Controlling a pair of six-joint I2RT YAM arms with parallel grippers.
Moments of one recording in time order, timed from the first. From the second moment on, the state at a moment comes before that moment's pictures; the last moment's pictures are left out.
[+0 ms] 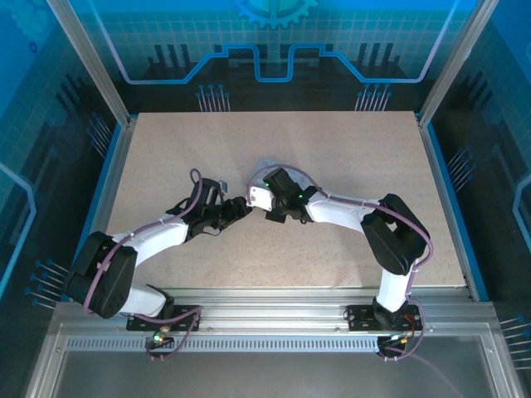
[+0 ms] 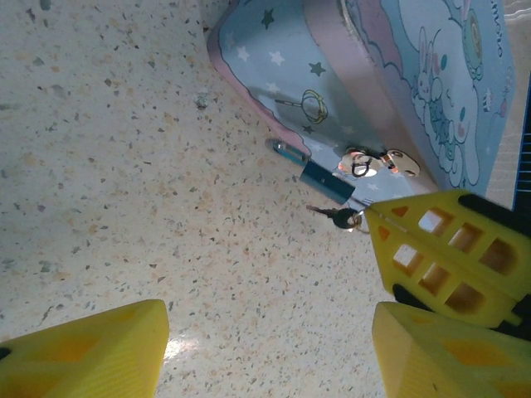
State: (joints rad) left arm -0.40 1.40 0.65 -0.04 0.32 -0.91; right arm 0.76 1.81 1.14 -0.24 0.05 -0.65
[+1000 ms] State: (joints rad) left arm -0.46 1.30 0.56 -0.09 0.34 -0.91; right arm 0.73 1.38 0.90 -0.27 0.18 -0.44
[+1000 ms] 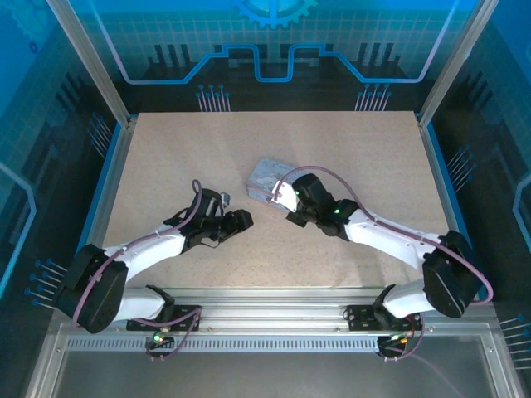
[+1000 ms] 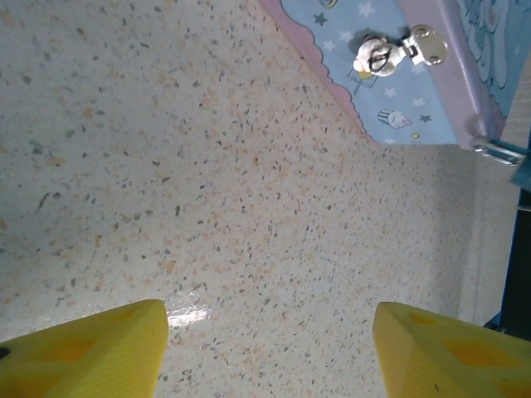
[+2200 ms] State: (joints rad) left arm -0.47 1.30 0.56 -0.10 0.34 -0.93; right arm 0.34 1.63 0.98 -0.47 0.50 -0.13
